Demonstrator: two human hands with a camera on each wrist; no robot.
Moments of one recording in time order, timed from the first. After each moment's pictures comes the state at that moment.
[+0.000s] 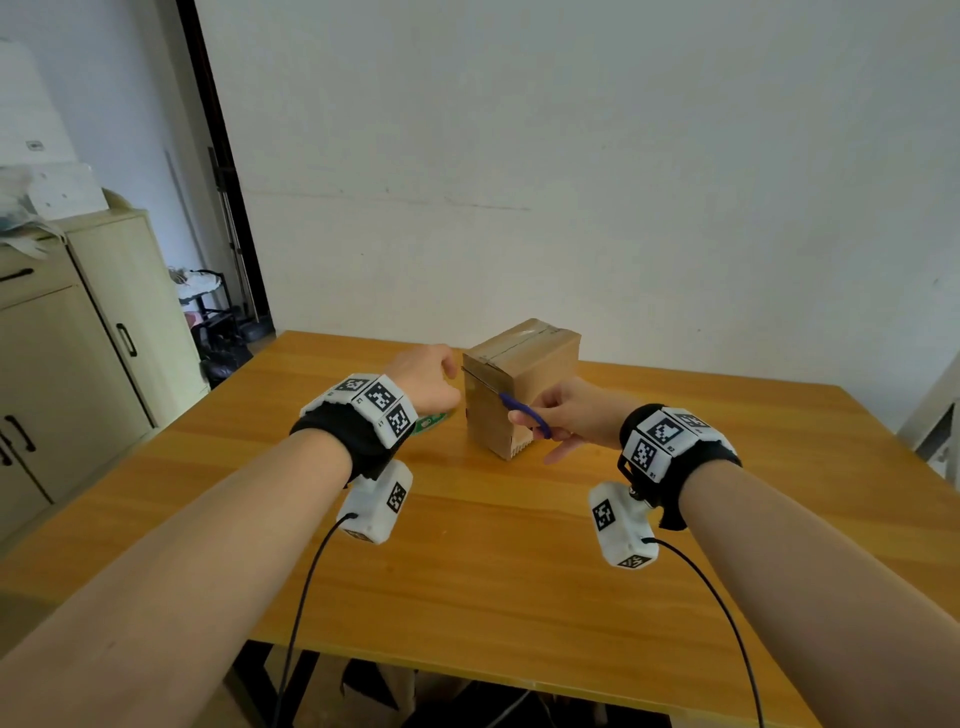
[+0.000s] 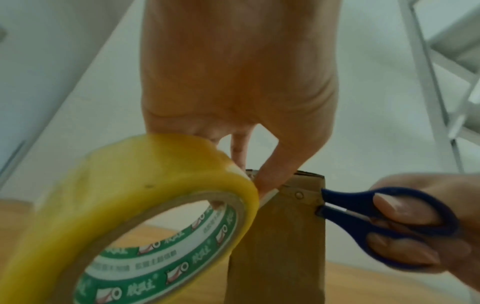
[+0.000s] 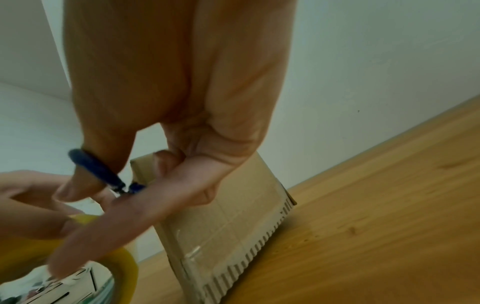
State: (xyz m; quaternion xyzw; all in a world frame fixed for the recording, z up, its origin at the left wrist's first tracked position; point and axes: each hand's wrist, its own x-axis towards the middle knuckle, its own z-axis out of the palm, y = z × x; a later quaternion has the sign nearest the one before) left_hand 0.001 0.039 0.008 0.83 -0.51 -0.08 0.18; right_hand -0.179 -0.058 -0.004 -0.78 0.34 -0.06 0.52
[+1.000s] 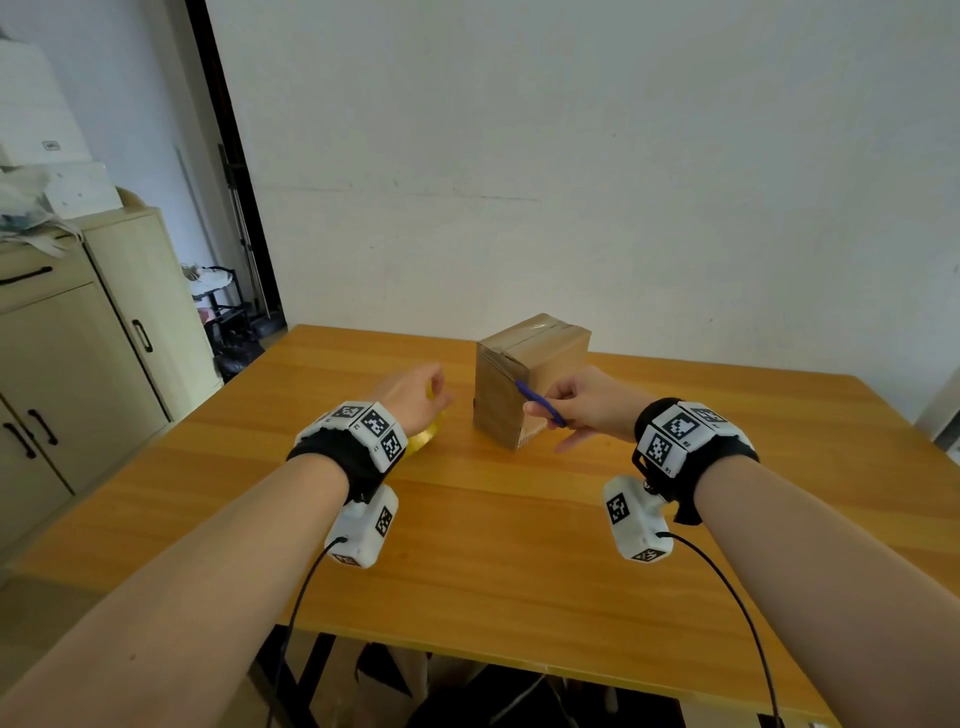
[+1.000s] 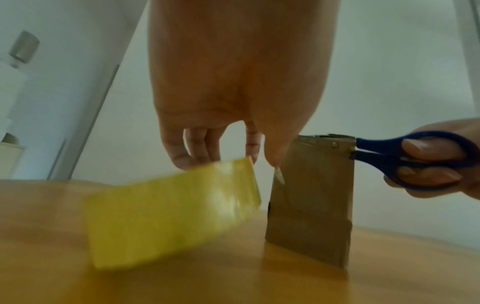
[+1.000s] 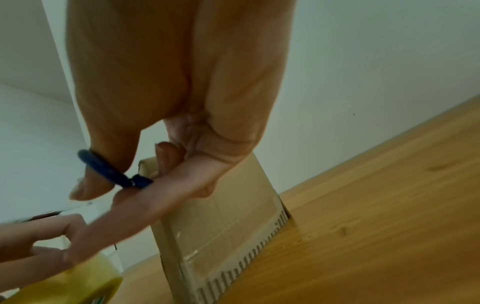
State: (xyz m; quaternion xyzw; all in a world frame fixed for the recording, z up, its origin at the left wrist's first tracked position) left_hand 0.019 0.057 -0.030 0.83 -0.53 -0.04 0.19; right_hand -0.183 -0.056 -0.007 -0.80 0.32 -0.10 0.49
